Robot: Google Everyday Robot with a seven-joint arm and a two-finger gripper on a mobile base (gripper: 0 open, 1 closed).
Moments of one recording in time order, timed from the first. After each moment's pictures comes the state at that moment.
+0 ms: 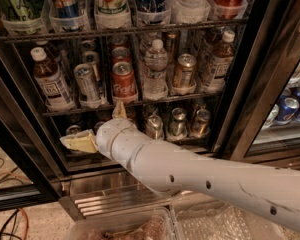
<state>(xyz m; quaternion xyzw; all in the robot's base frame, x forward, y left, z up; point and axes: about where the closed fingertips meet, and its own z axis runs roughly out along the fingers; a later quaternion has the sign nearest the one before) 0.526 0.151 0.807 -0.31 0.72 0.21 0.58</state>
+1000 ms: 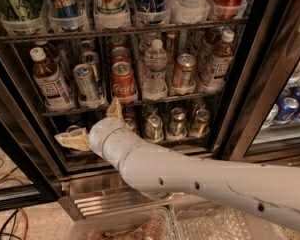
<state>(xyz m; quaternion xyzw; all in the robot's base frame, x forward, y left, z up) 0.532 0.163 0.814 -0.31 0.71 0.19 0.61</state>
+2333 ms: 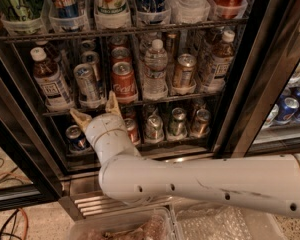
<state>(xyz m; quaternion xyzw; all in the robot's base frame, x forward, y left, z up) 0.570 0.152 0.823 -0.21 0.68 0.11 0.69</state>
